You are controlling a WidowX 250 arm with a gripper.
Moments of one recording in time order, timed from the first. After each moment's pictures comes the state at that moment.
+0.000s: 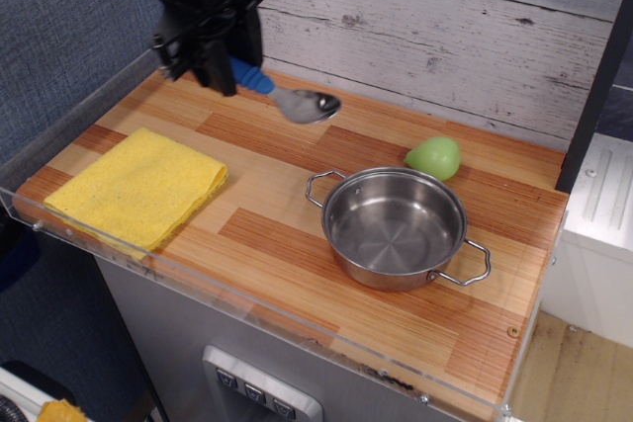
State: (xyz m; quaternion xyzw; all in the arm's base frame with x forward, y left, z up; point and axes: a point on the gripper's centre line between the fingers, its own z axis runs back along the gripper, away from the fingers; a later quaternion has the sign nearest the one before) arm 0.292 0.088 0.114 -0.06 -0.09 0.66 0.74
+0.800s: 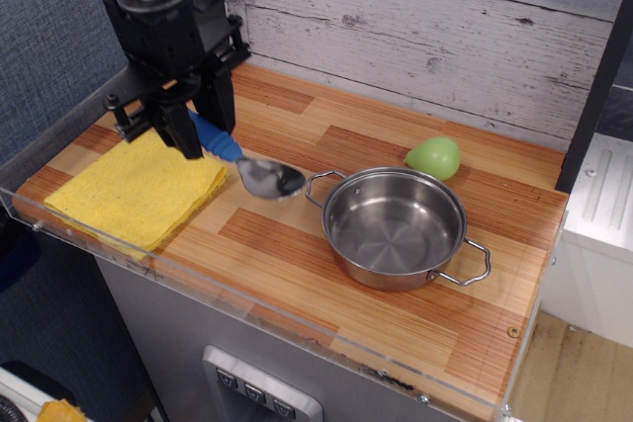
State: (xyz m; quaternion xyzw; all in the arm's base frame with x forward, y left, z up) arm 0.252 0.079 0.092 -0.03 -0.07 0.62 0.78
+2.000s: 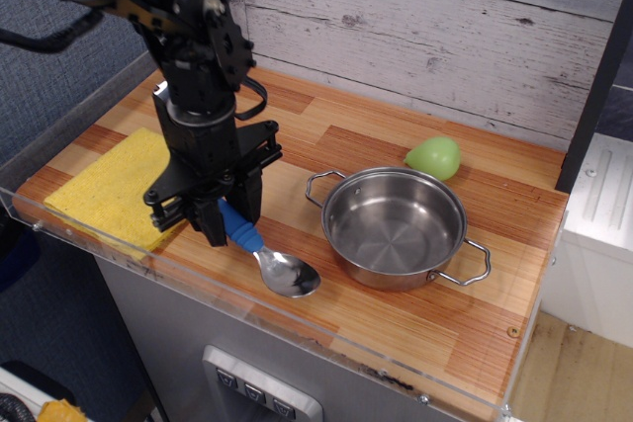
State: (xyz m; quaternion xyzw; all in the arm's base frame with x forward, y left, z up) arm 0.244 0.060 0.027 0.00 -0.05 0.59 0.81
